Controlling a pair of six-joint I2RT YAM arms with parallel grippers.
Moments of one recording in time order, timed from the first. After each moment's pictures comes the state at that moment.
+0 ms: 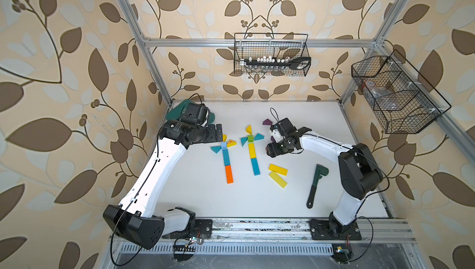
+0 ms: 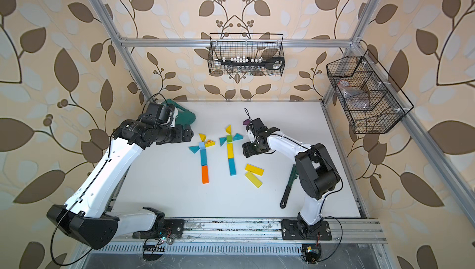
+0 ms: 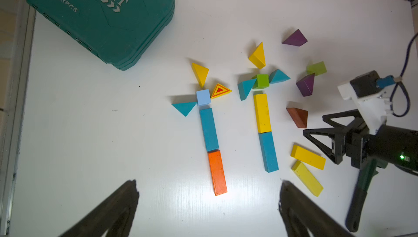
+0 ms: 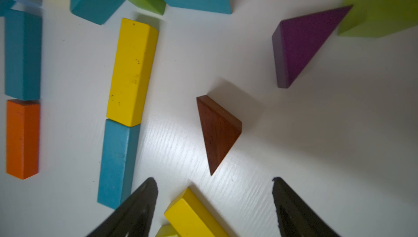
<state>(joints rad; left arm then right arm) -0.36 1.27 1.44 -1.14 -0.04 -0.36 0.48 1.85 1.26 -0.62 -0.09 0.17</state>
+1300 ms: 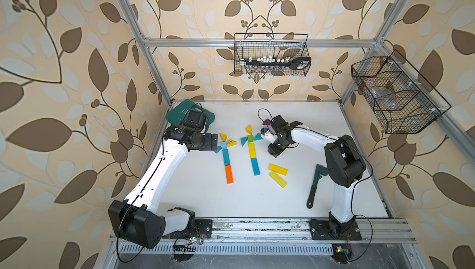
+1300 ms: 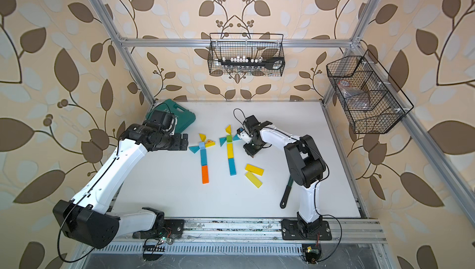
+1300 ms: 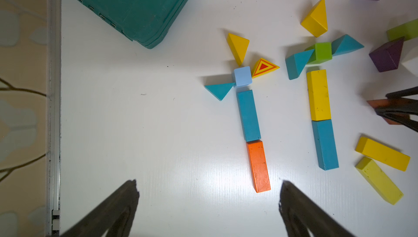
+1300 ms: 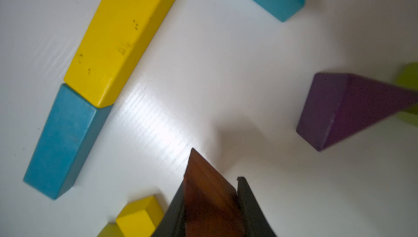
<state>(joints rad) -0.30 1.27 1.29 -1.11 -0.11 -0.26 0.45 1.93 1.42 -0.80 -0.08 -0.29</state>
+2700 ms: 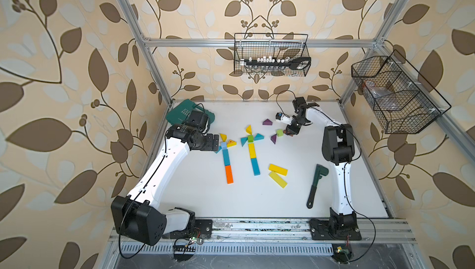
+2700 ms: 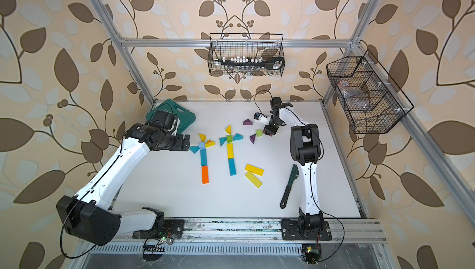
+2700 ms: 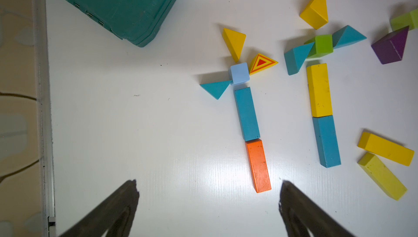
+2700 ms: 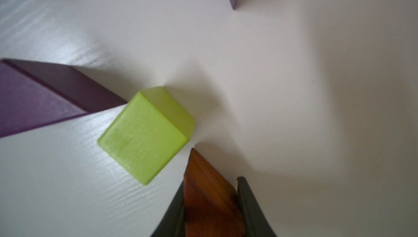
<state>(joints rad) -0.30 1.30 1.28 -1.09 -0.08 -0.24 0.13 2.37 1.99 -0.95 -0.19 -0.91</state>
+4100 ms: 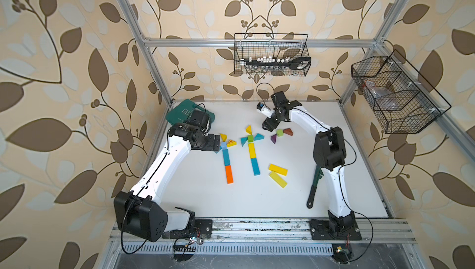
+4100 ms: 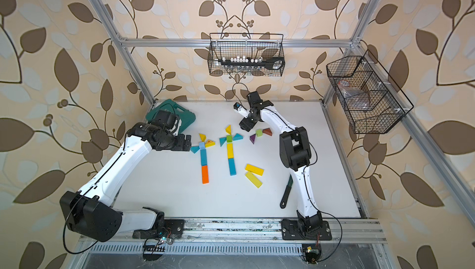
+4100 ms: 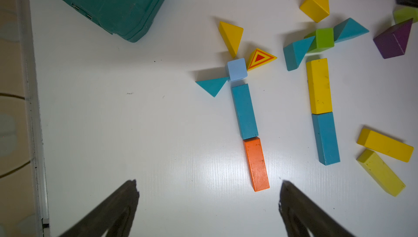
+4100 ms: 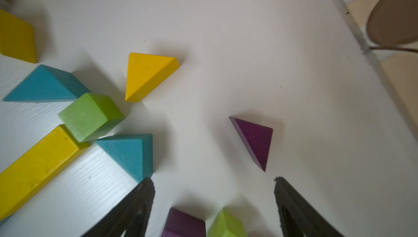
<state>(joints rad) -0.30 1.32 1.28 -1.09 -0.07 -0.23 0.36 2.37 2.09 -0.80 -0.13 -0.53</state>
